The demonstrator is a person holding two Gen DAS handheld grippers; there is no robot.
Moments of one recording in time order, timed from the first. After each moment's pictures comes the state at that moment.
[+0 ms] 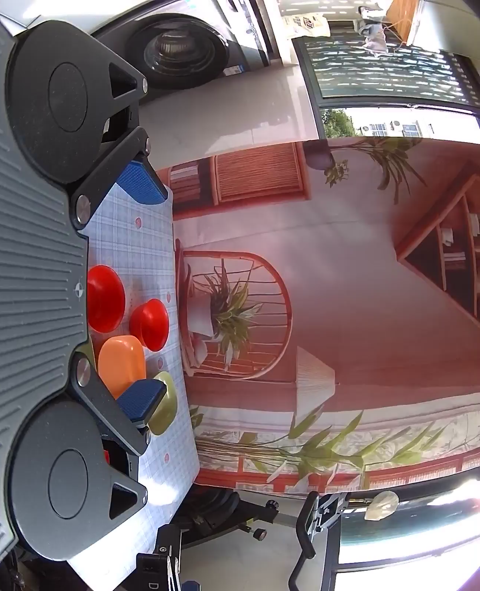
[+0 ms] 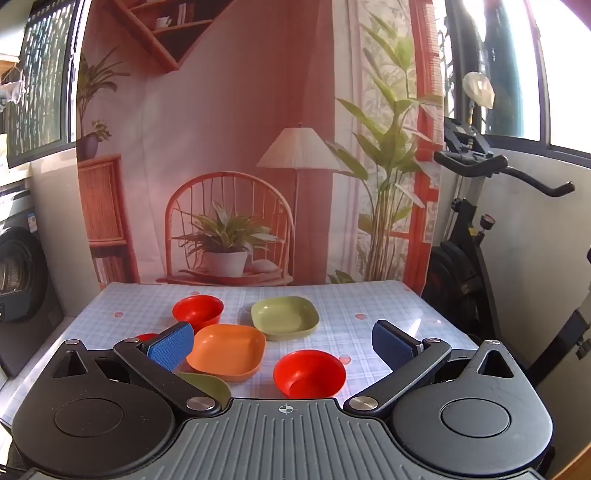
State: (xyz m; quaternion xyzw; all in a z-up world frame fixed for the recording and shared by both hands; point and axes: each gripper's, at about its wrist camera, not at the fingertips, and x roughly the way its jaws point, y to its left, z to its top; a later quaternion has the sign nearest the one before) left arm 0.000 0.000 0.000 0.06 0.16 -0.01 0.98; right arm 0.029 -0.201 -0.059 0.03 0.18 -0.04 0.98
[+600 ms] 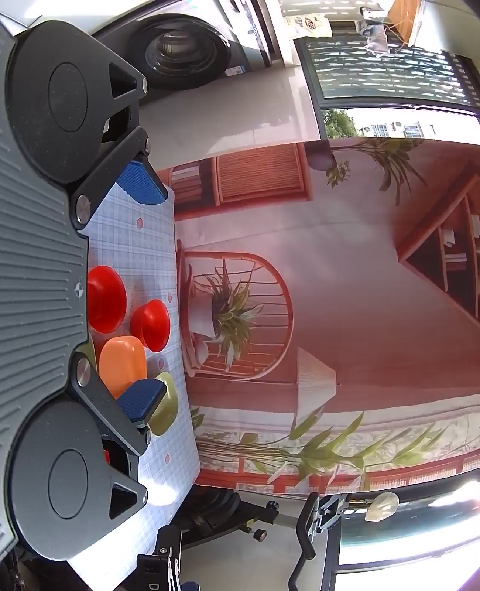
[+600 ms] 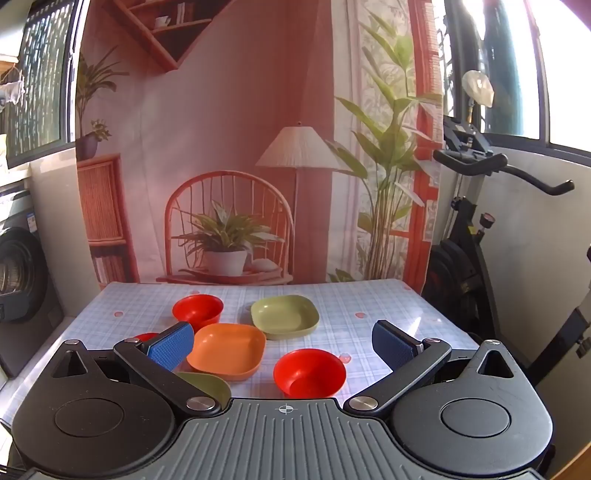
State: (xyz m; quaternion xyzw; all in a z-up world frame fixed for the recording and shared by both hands) left arm 0.001 -0.001 0.001 0.06 0.17 -0.01 0.98; right arm 0.029 -0.202 -0.059 0.03 0.19 -0.03 0.98
